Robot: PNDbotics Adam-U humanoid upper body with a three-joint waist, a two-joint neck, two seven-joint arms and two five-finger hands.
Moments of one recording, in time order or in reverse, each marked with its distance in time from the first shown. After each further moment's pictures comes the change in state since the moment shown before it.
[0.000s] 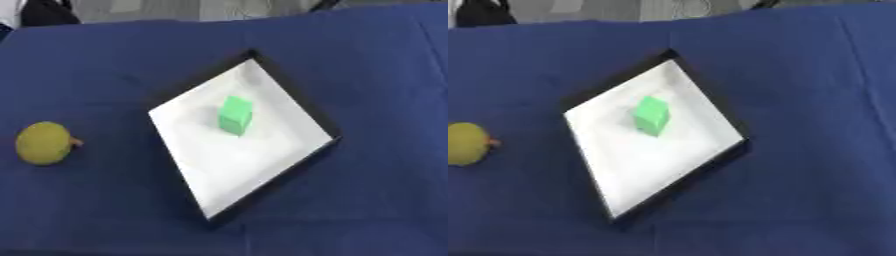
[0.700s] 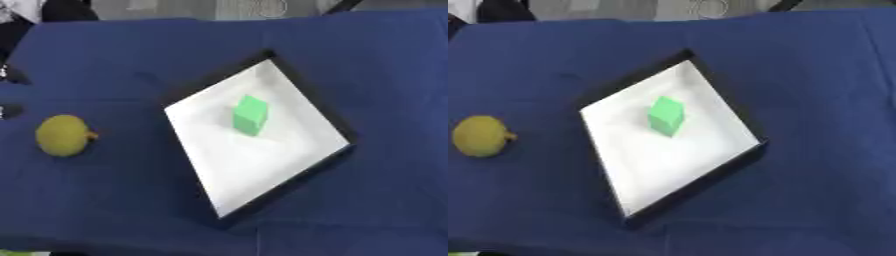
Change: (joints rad) left arm 0.000 -0.005 -0.054 -0.004 0.016 0.022 -0.070; right arm -0.008 0.001 0.011 0.002 0.007 -0.003 0.012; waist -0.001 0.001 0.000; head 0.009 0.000
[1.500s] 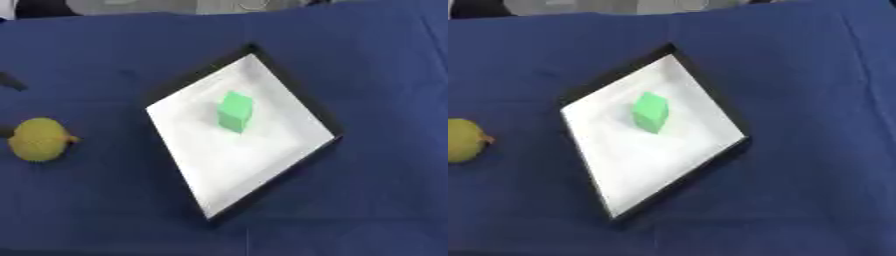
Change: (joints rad) left arm 0.009 -0.003 -0.029 -0.132 -0.095 0.029 0.042; right arm 0.000 0.000 0.001 0.005 0.012 -0.009 0.010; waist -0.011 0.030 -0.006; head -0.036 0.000
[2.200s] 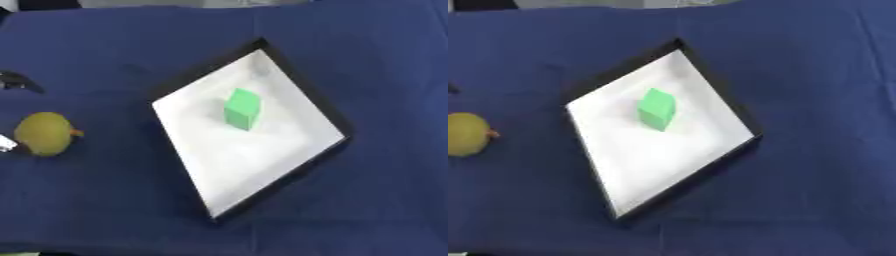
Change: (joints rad) left arm -0.057 -0.045 -0.081 0.138 -0.231 0.044 0.079; right arm 0.009 0.009 0.005 0.006 0.012 0.000 0.009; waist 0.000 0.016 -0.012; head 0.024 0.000
